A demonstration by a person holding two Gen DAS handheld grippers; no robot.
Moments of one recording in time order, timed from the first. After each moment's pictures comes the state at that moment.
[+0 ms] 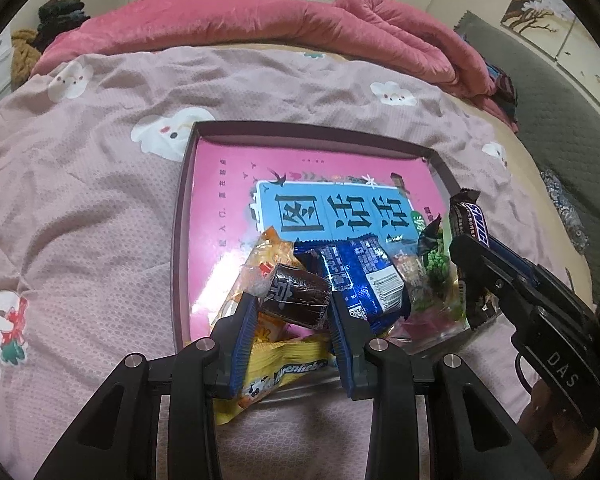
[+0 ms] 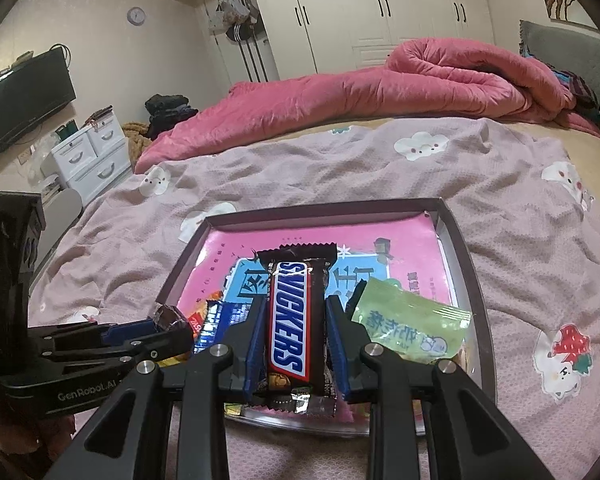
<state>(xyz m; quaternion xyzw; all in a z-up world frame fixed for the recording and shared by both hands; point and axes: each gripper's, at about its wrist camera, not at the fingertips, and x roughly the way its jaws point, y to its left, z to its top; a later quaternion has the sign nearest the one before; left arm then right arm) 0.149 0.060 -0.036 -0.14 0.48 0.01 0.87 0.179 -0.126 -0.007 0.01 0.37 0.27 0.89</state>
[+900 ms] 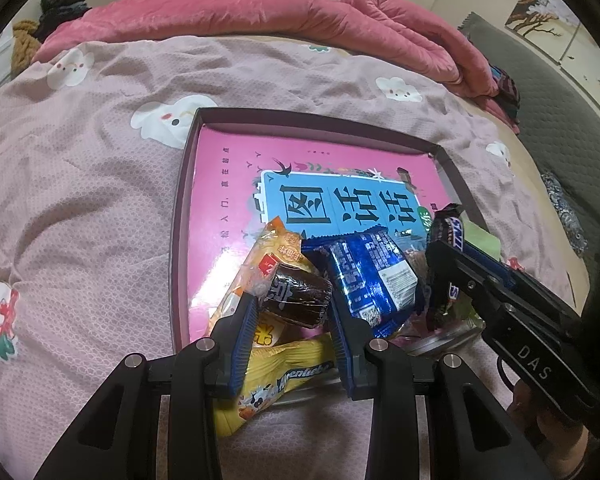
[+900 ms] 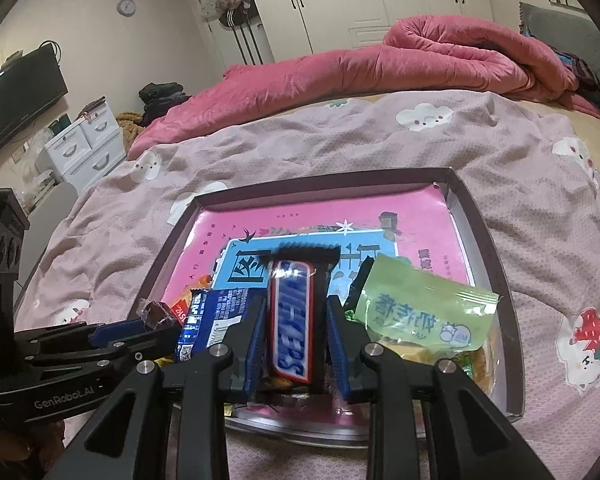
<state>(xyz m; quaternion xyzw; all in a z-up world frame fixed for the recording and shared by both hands) 0.150 0.065 -0.046 -0.15 0.48 0.01 0.86 0.190 -0.117 -0.032 0.01 0.40 0.27 0.88</state>
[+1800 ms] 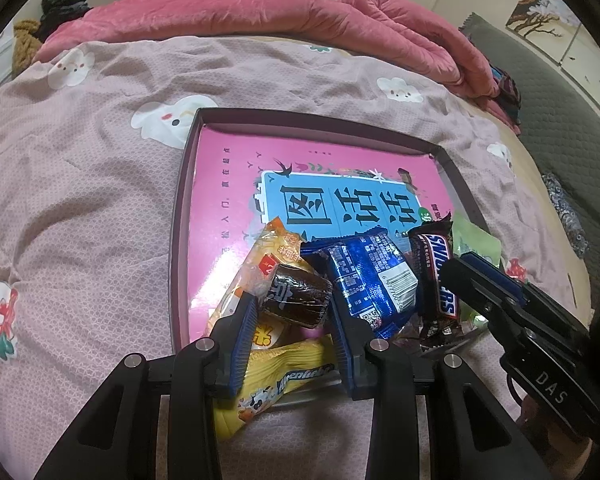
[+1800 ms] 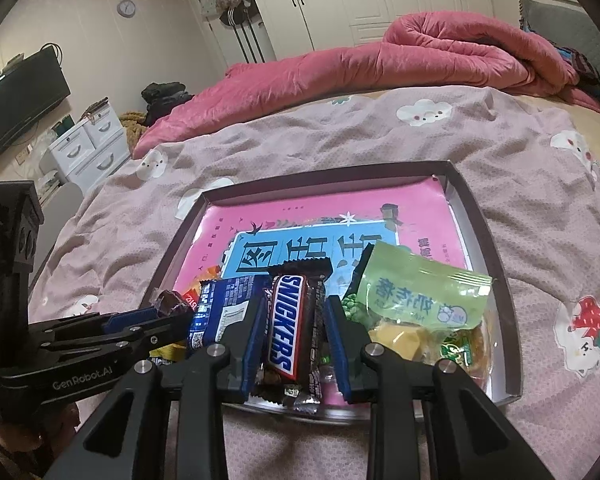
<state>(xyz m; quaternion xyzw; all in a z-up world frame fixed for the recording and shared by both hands) 0.150 0.066 -0.046 -0.16 0.48 0.01 0.86 0.177 -0.126 -0.026 0.02 0.41 0.27 0.87</state>
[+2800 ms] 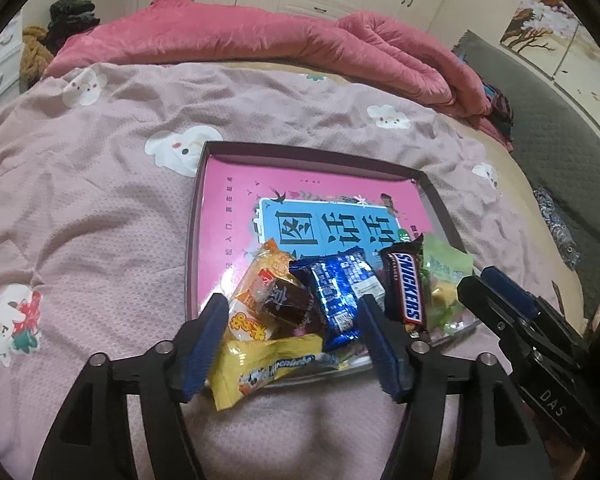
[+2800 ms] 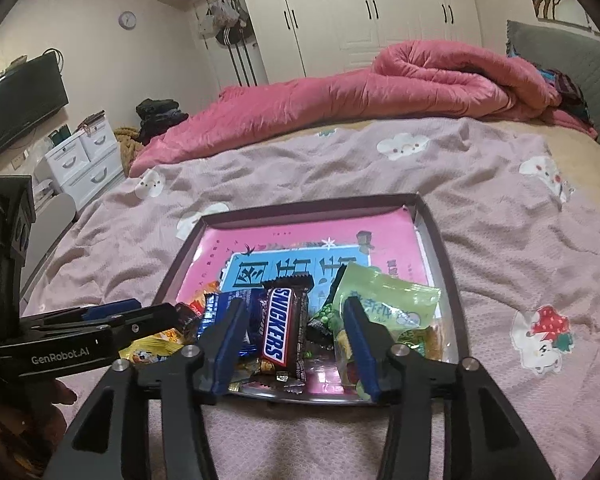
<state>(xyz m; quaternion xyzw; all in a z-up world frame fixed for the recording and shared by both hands) 0.131 0.066 -0.010 -0.16 0.45 0.01 0.88 0.149 -0.145 0.011 0.01 0.36 0.25 0.90</state>
